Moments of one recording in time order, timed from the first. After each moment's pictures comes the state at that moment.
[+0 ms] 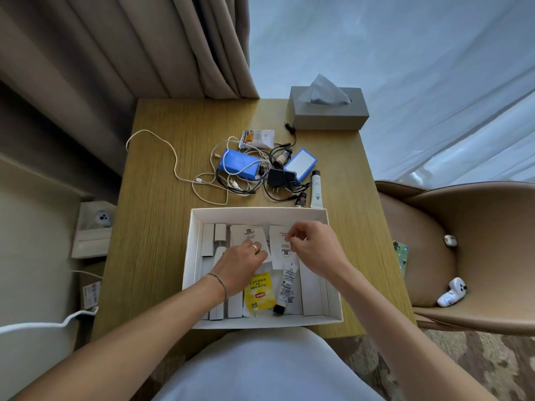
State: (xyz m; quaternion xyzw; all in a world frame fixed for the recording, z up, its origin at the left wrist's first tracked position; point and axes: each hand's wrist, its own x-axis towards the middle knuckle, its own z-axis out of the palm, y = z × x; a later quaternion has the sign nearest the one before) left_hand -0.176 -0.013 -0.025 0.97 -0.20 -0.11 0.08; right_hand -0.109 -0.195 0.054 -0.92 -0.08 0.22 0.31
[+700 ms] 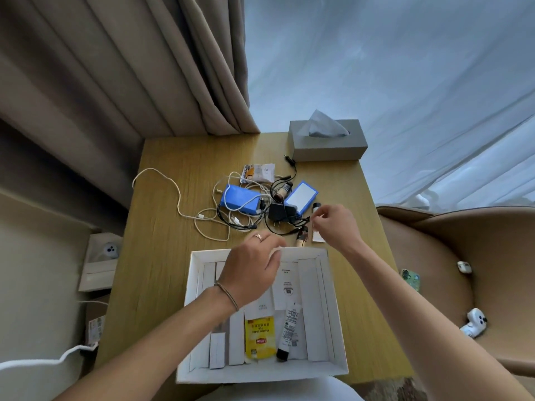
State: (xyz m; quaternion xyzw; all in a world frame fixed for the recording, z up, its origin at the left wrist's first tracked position) left_hand -0.111 -0.027 0.060 0.94 -0.07 0.07 0.33; right_hand 0.016 -0.209 0.046 -0.94 -0.01 0.15 0.31
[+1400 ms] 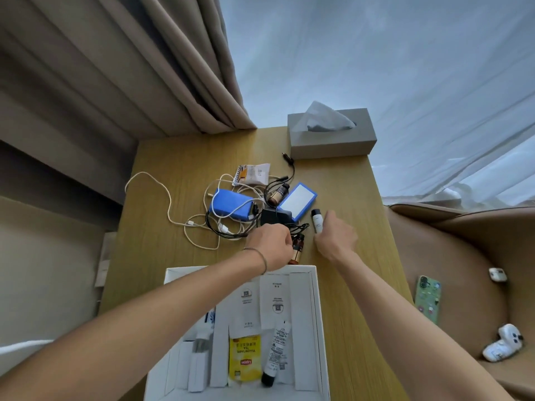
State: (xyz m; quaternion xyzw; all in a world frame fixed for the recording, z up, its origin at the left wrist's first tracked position) left_hand 0.002 -0.083 0.034 0.95 0.08 -0.25 0.19; right_hand 0.070 -0.234 -0.069 -0.97 0.04 0.17 0.14
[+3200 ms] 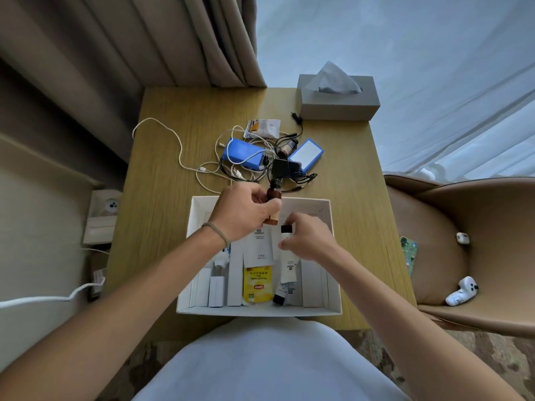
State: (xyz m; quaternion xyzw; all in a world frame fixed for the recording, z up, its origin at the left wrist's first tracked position) left_hand -0.122 -0.020 0.081 0.86 0.15 -0.08 0.47; right_hand -0.096 -0.186 0.026 -0.92 -0.10 0.30 0.23
